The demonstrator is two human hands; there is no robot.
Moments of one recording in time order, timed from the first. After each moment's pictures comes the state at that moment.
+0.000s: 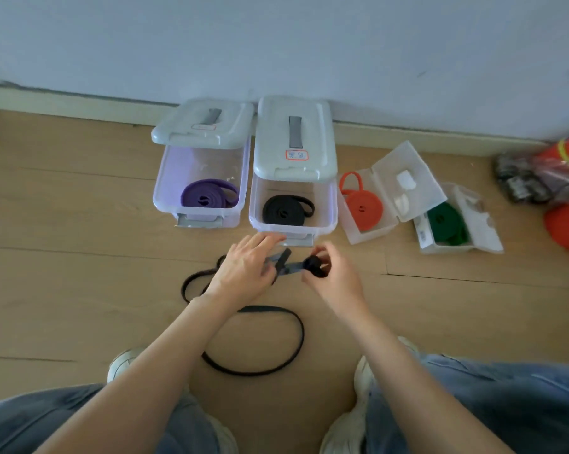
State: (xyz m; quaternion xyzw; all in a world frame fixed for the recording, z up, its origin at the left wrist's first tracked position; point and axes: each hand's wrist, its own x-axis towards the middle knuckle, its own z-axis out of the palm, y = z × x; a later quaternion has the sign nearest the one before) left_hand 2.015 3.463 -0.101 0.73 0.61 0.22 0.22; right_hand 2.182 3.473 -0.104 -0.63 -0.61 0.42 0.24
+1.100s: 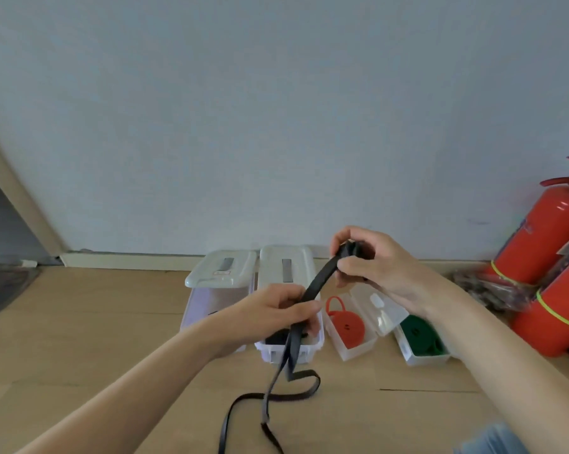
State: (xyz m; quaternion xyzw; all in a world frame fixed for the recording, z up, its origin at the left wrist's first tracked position) left_hand 2.029 3.457 0.138 0.68 0.42 0.25 0.55; right_hand 2.224 3.495 0.188 -0.42 -0.68 0.52 0.31
